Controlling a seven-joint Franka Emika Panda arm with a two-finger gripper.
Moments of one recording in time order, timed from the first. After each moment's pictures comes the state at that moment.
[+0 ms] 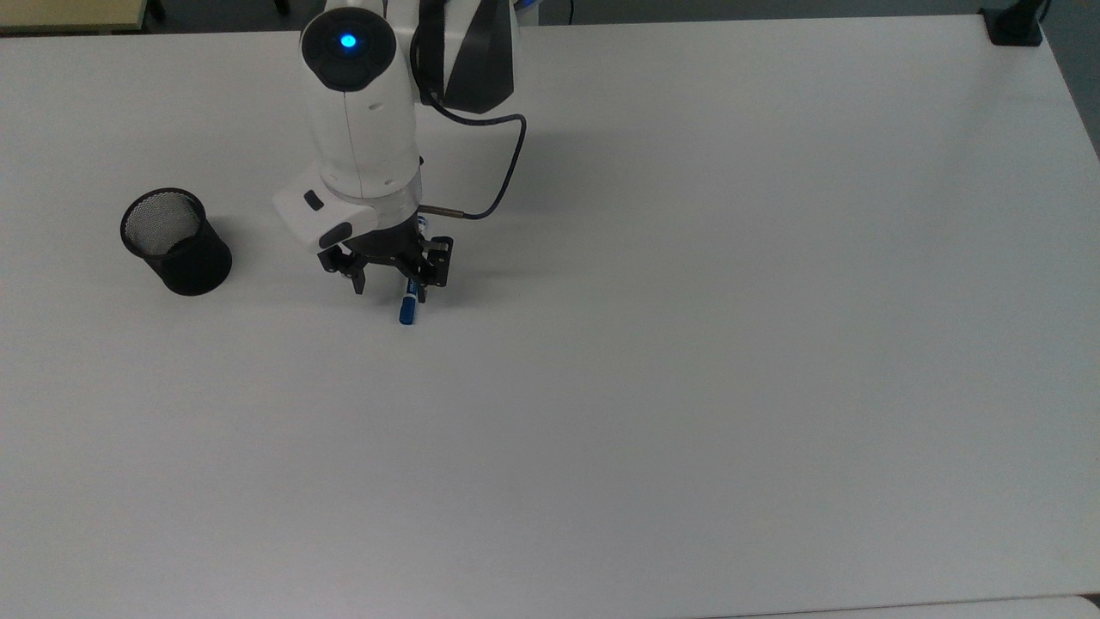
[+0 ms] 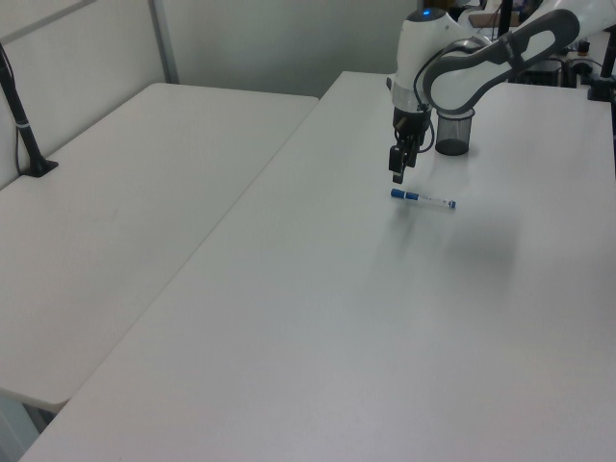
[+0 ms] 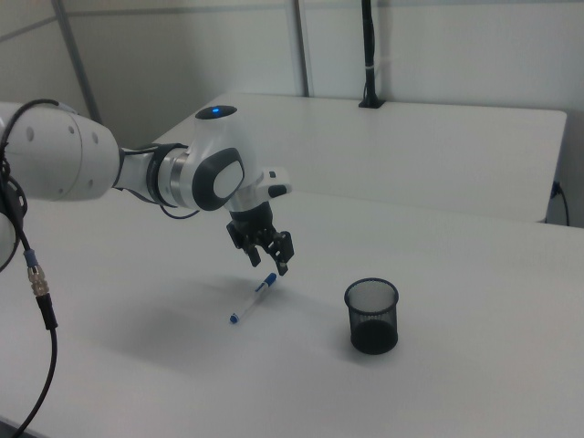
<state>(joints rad) -0.10 0.40 0.04 -1.79 -0.12 2.29 0.09</state>
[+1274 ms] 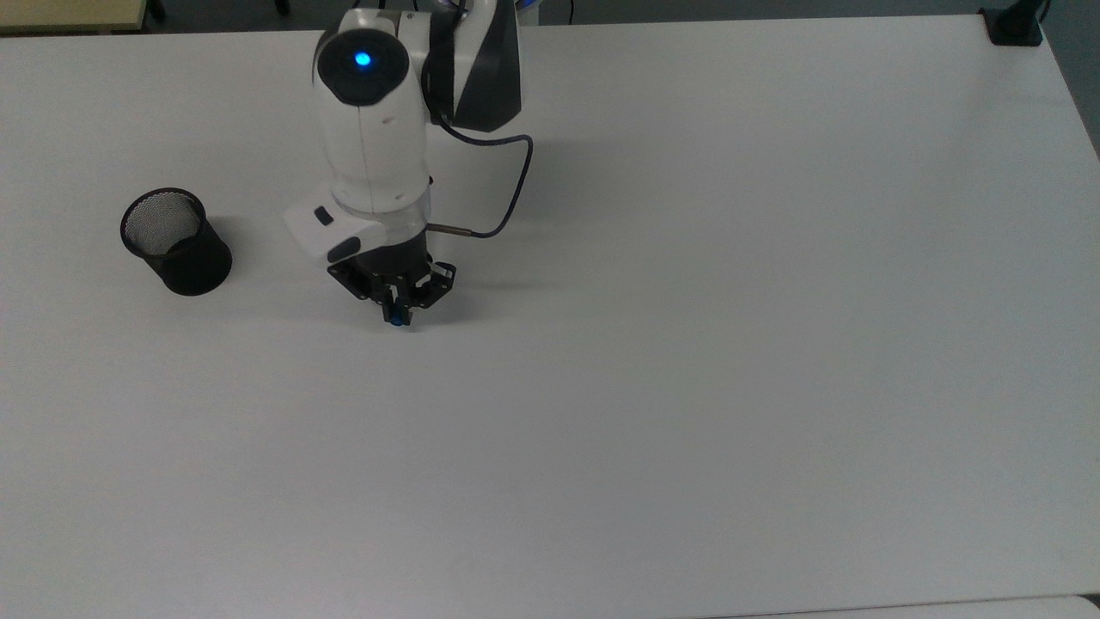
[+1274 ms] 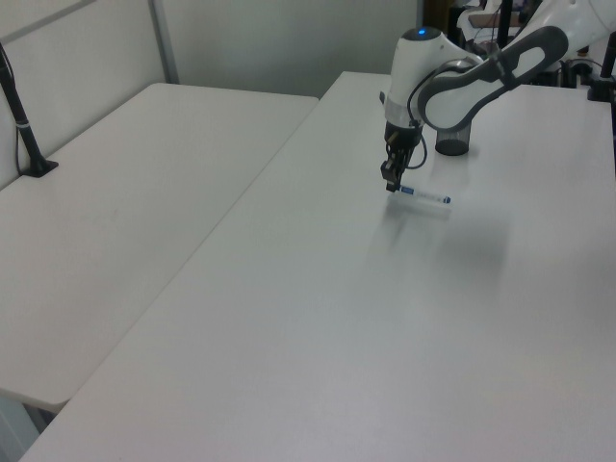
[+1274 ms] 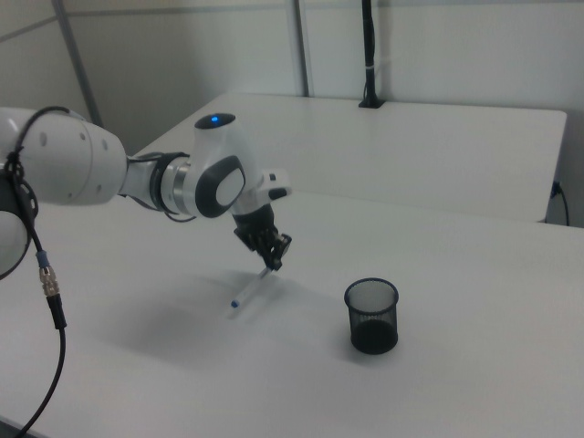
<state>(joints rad) -0.10 0.43 0.05 -1.78 -0.12 2.38 0.11</state>
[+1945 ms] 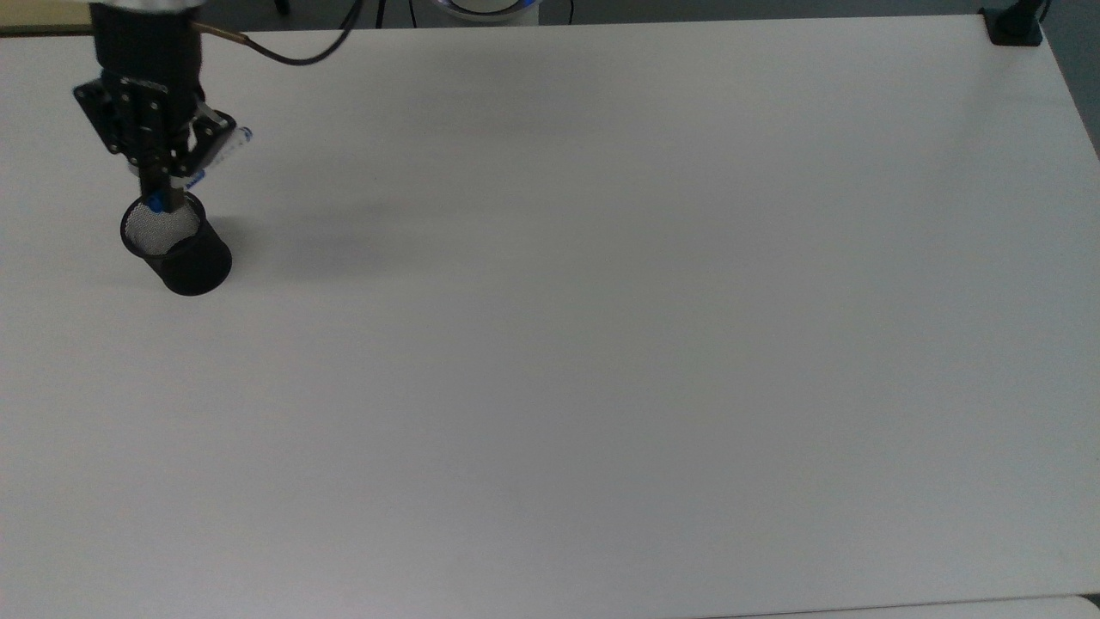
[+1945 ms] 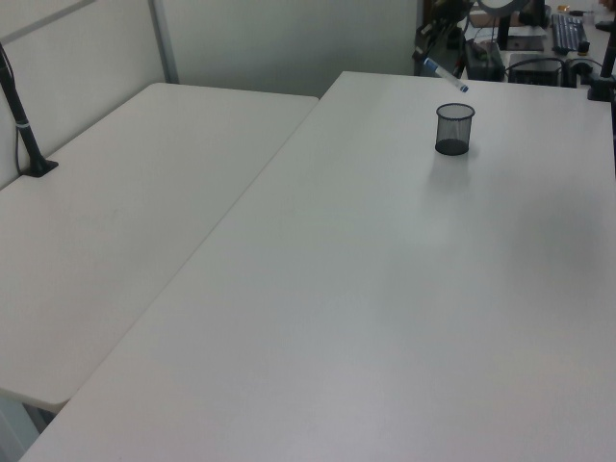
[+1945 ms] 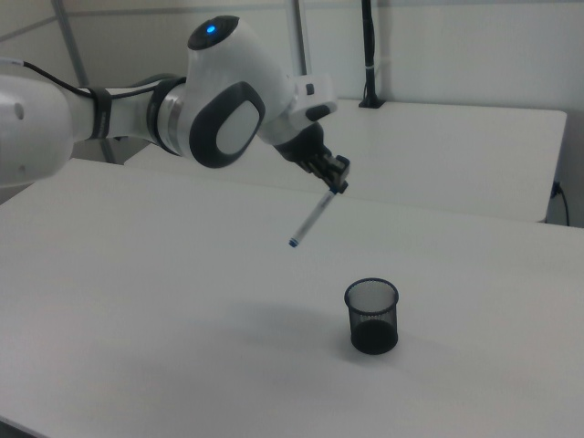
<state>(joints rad) -0.34 0.12 0.03 -1.81 -0.02 2.49 -0.02</state>
